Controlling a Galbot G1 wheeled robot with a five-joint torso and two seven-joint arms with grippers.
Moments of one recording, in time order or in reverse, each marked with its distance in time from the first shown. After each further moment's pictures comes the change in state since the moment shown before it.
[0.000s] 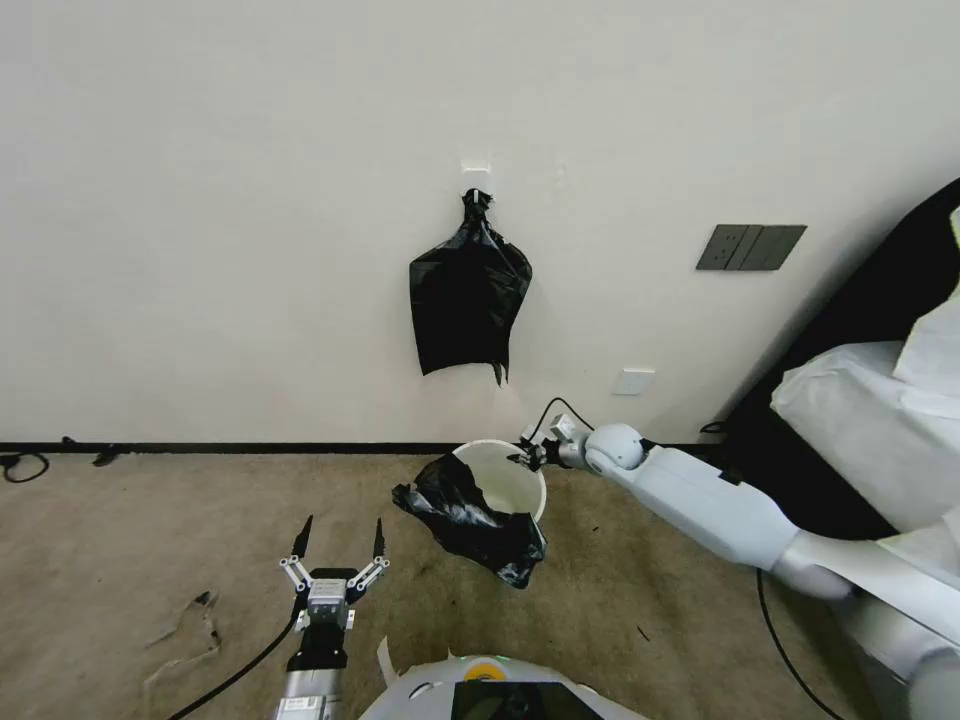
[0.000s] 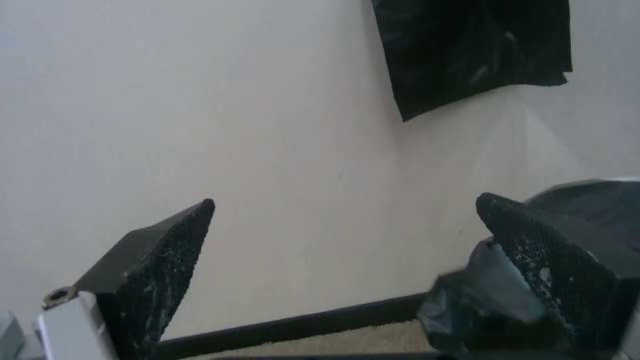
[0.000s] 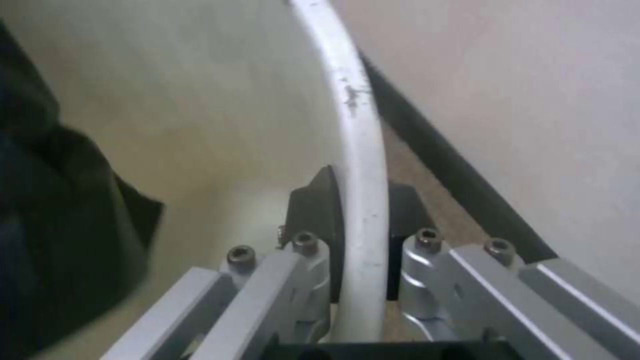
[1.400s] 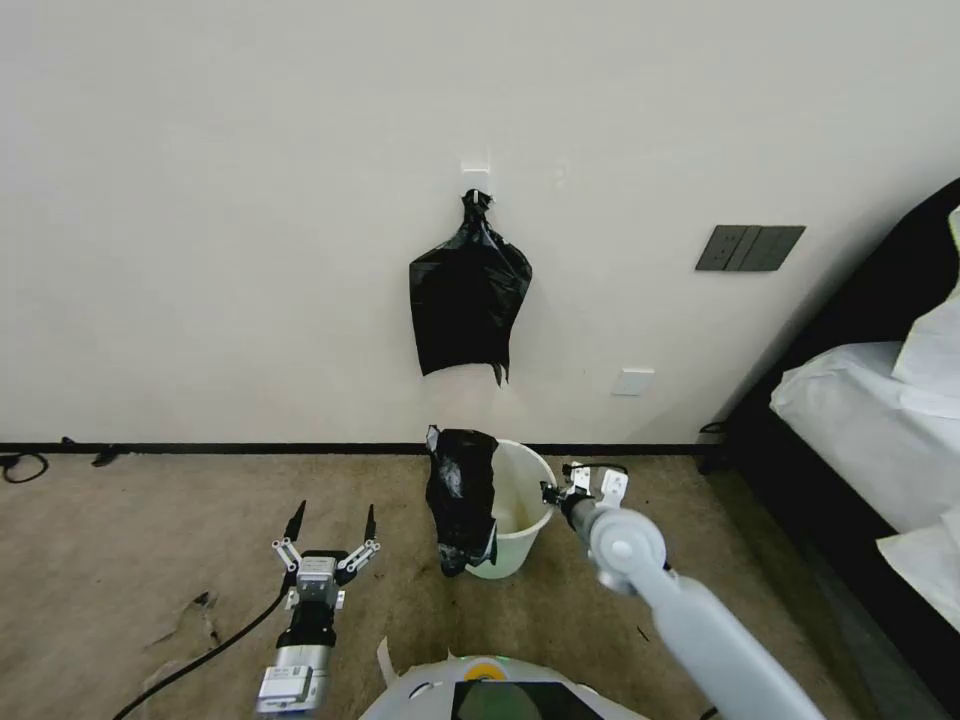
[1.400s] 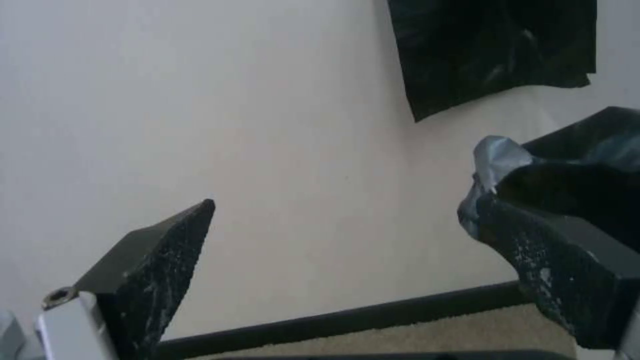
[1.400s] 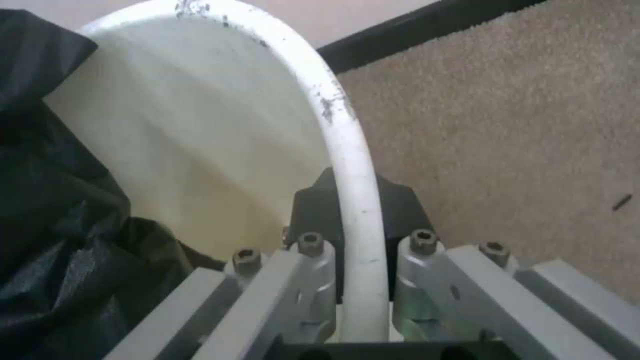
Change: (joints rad) left arm -0.039 0.069 -0.034 -0.035 -0.108 0.082 0.017; right arm -0.779 0.248 0.627 0.549 0.556 0.056 1.121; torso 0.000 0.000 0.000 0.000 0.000
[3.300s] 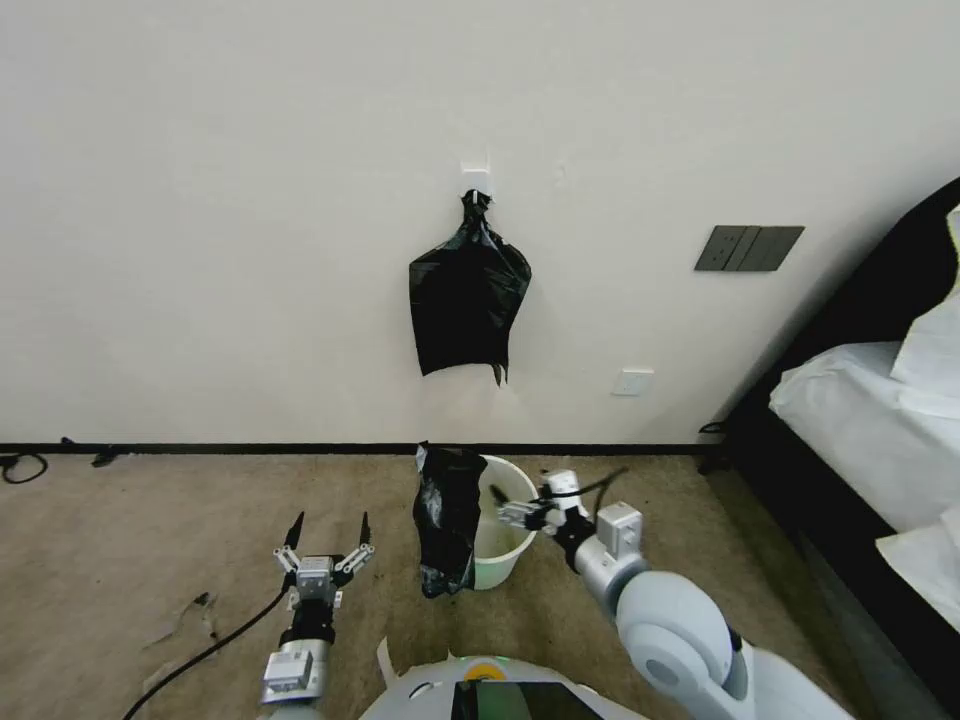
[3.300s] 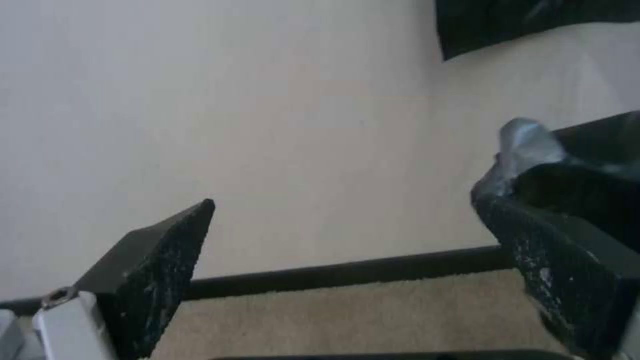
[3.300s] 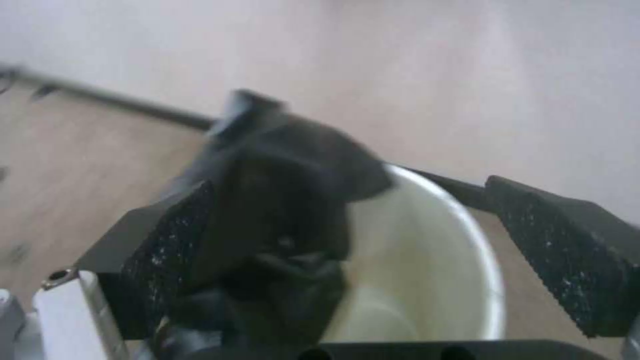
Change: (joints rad) left arm -0.060 -0.021 -0.028 0.089 -0.112 0.055 0.027; right arm -0.087 -0.192 -0.112 0.402 -0.478 -0.132 -0.358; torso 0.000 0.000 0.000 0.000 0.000
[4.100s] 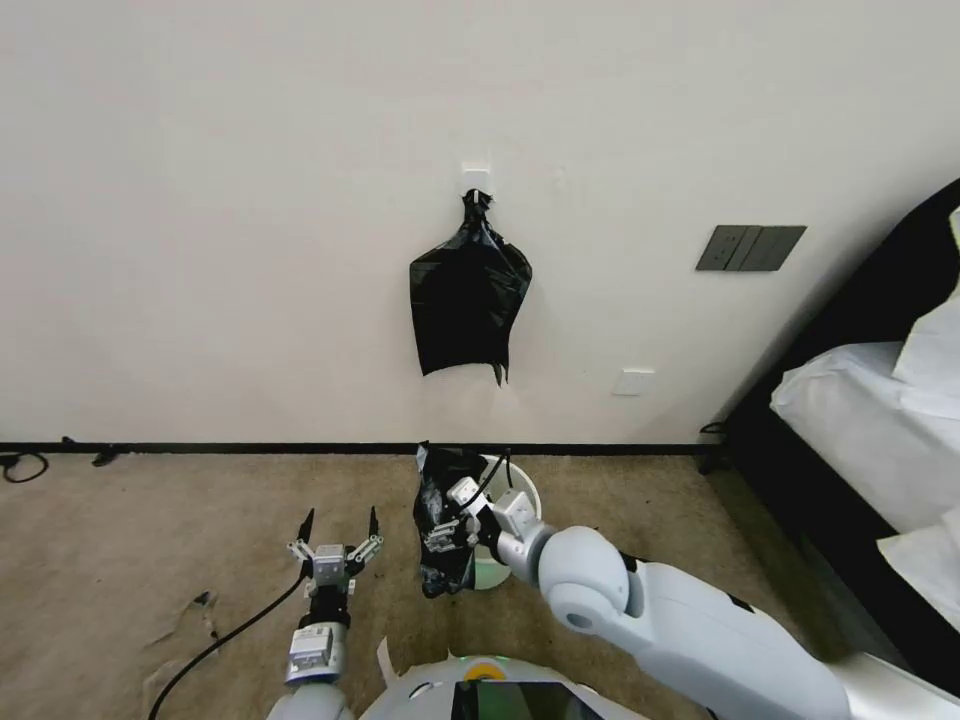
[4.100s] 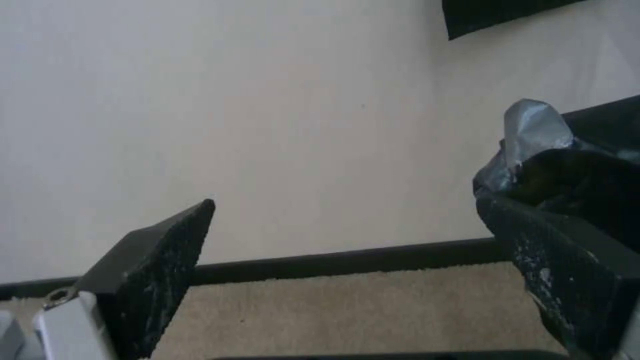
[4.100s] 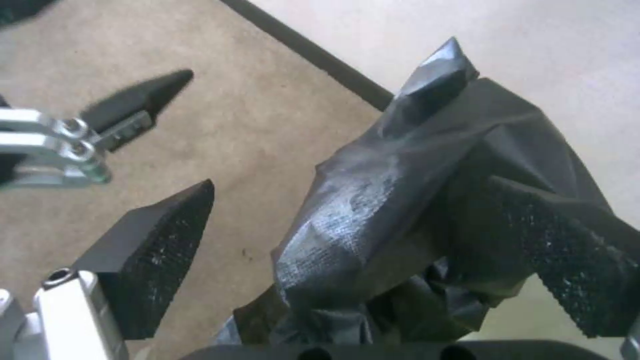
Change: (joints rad) left arm -0.058 -0.099 0.030 0.022 0.080 0.066 0.013; right arm 0.484 0.054 -0.483 -0.189 0.045 -0.116 -0.019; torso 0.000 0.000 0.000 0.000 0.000
